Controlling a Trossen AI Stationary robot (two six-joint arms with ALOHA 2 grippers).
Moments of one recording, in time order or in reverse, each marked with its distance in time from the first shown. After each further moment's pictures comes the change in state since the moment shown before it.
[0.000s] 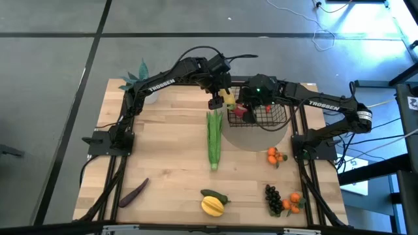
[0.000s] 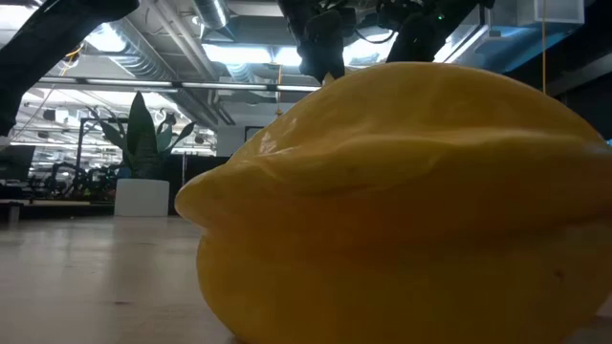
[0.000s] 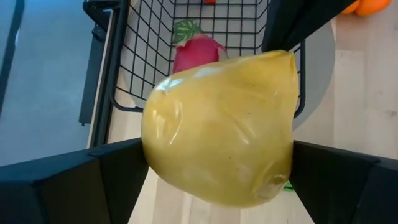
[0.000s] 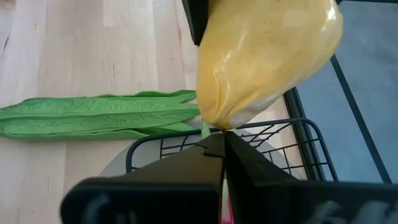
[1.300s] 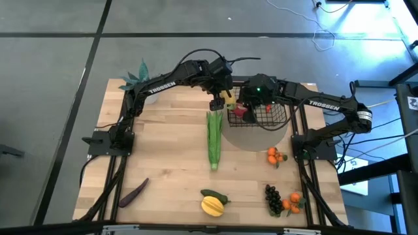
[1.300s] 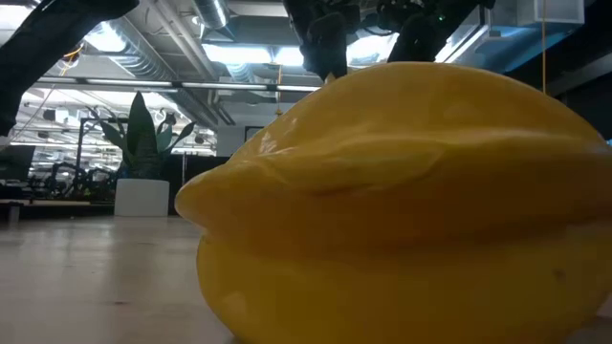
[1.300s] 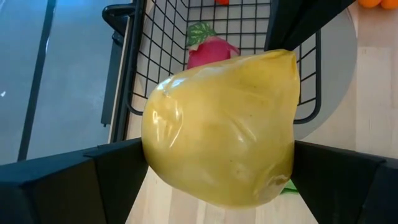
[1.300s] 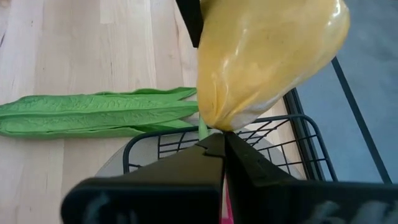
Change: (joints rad) left arm -0.031 0.000 -0.001 0.032 -0.097 0.018; right arm -0.001 0.000 0.000 -0.004 -0.001 0.000
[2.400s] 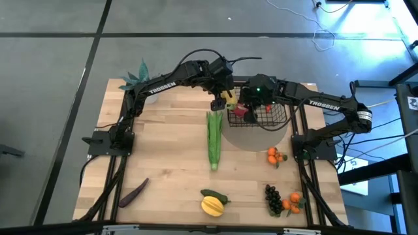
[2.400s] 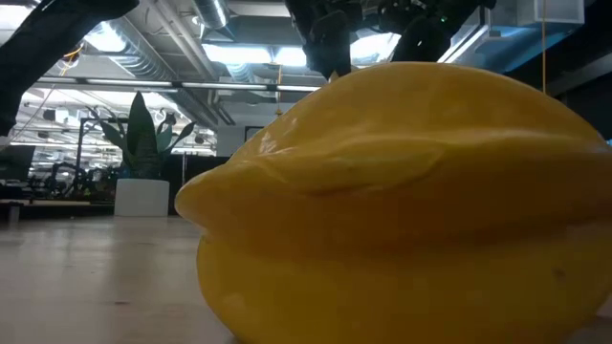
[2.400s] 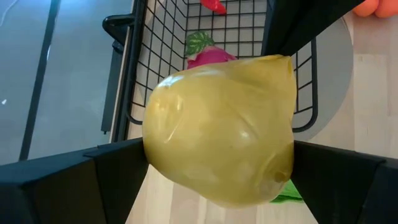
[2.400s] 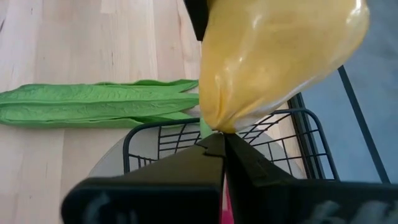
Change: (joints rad) left arm -0.004 0.001 0.000 0.028 0.005 0.005; right arm 0.000 0.000 0.000 -0.026 -0.003 -0.021
